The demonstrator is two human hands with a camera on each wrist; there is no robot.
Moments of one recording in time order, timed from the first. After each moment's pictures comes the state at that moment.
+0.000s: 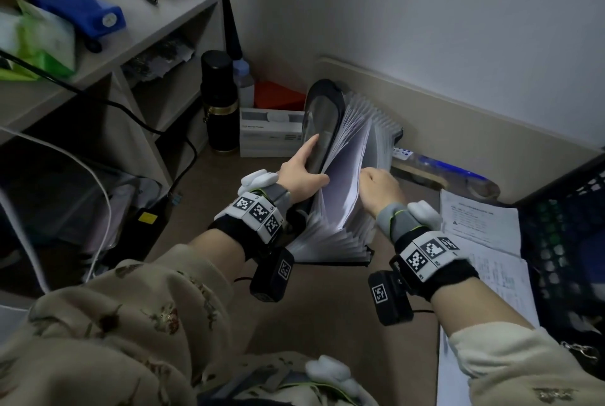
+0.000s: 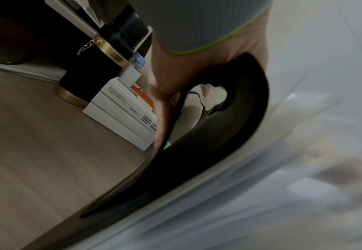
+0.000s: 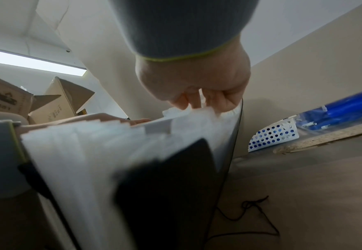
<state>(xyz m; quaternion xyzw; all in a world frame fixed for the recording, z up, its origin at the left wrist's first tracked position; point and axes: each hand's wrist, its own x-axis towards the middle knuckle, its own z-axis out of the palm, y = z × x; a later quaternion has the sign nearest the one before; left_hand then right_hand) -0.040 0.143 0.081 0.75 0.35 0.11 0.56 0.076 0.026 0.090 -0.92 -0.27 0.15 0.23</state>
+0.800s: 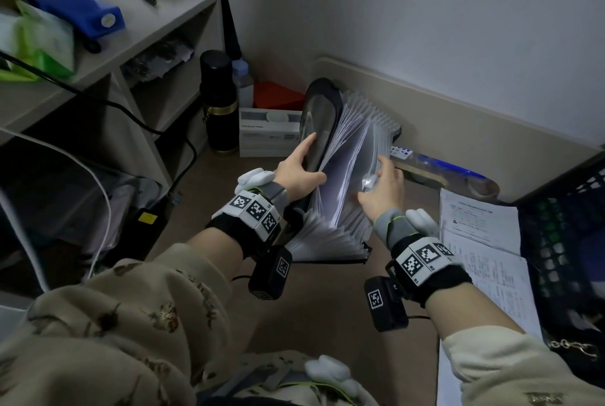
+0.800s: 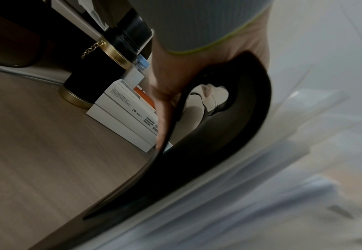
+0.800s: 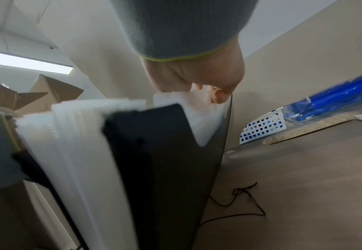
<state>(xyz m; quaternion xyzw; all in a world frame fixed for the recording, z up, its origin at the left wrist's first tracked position) -0.040 0.150 0.075 0.74 0.35 0.12 0.57 0.071 0.017 0.078 -0.92 -0.23 0.09 0.32</state>
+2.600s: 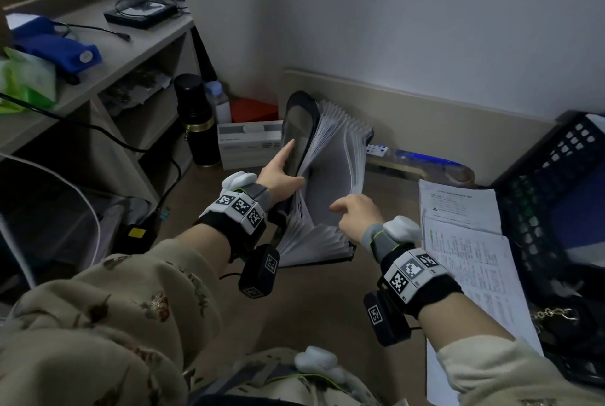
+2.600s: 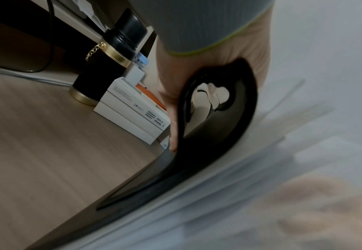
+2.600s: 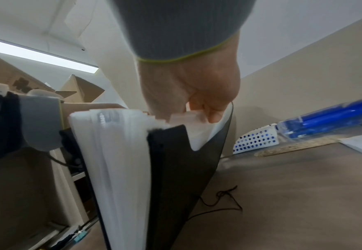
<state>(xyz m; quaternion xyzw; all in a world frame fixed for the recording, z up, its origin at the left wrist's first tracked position) -0.031 0.124 0.079 0.76 0.34 0.13 0.54 0.060 -0.041 0.077 -0.89 -0.40 0.18 0.15</state>
